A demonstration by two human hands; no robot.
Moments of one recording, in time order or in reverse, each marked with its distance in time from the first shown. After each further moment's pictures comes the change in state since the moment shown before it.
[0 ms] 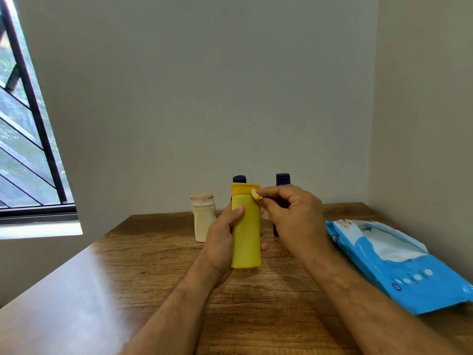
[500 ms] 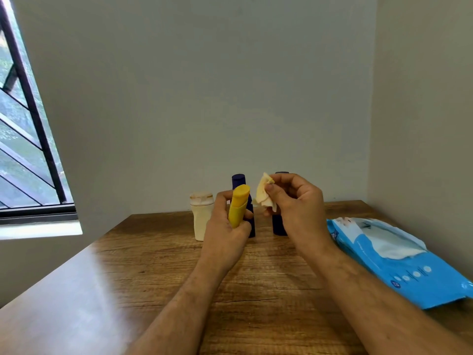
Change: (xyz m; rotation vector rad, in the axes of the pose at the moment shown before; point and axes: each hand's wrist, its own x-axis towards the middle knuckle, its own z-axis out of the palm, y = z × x) left_hand 0.011 -0.011 -0.012 0.741 0.240 0.314; right_hand 0.005 -0.009 -0.002 0.363 0.033 0.194
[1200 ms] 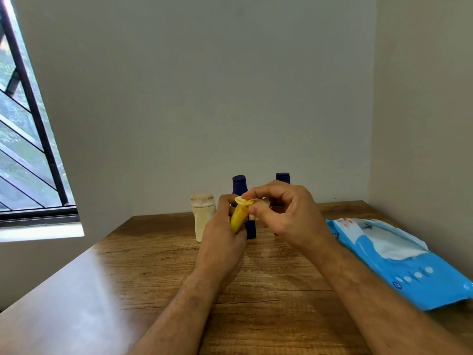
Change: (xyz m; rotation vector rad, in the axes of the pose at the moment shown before) left_hand -0.004 -0.002 -0.002 0.264 0.028 0.075; right_hand -0.002 -0.002 -0.007 -0.316 -0.337 -0.217
